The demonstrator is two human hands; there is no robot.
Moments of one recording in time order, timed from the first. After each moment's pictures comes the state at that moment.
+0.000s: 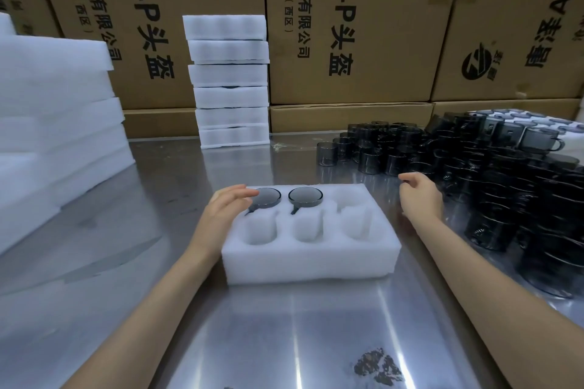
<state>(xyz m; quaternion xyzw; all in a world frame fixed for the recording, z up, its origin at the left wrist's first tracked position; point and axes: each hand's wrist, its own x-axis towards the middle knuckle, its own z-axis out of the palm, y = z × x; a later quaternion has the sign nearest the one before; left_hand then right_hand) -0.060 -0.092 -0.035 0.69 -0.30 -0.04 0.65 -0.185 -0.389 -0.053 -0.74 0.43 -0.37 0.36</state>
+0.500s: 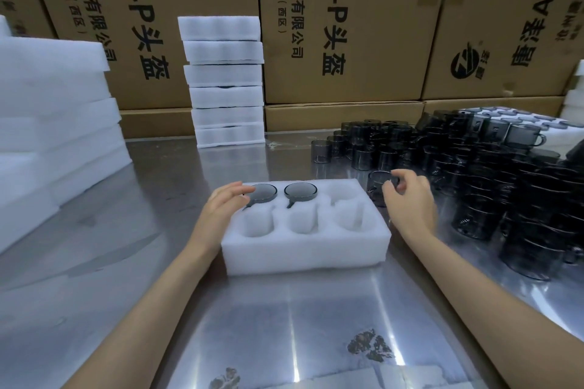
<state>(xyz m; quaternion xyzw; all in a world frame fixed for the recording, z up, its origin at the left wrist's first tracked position) -0.066 -0.090 -0.036 0.69 -0.29 -0.05 0.66 -0.207 -0.353 -0.058 -0.77 0.39 -0.43 0.27</state>
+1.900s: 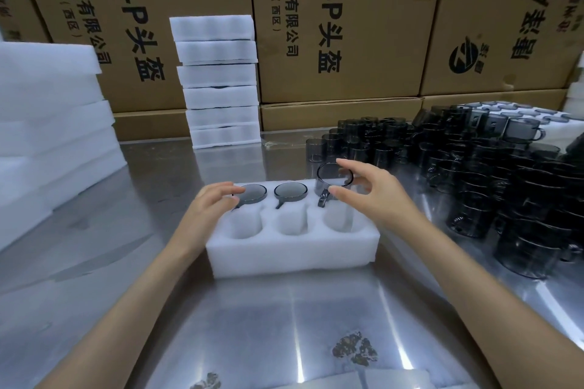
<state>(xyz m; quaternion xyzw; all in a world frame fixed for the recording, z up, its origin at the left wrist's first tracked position) -0.064 -0.087 -0.030 0.74 -0.34 -0.02 0.58 -0.215 -0.323 -0.022 -0.88 0.14 -0.30 0.35</state>
